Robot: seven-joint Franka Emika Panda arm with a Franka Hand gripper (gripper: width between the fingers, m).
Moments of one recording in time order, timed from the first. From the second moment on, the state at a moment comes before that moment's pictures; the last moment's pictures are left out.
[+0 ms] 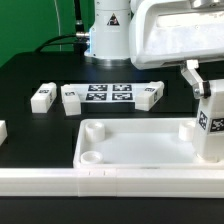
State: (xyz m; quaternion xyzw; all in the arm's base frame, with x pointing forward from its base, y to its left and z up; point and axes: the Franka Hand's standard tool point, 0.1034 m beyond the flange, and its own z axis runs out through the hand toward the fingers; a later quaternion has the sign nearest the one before) arm 0.665 0.100 0.127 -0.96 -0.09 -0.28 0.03
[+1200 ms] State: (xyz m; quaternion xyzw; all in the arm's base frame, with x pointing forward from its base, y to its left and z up) arm 0.668 0.094 0.148 -0.96 -0.09 -0.25 0.03
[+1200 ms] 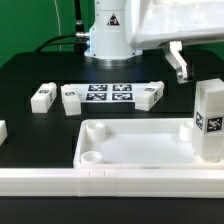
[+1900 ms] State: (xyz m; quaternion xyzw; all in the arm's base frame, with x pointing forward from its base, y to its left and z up) arm 0.661 0.099 0.127 -0.99 -0.10 -0.09 0.05
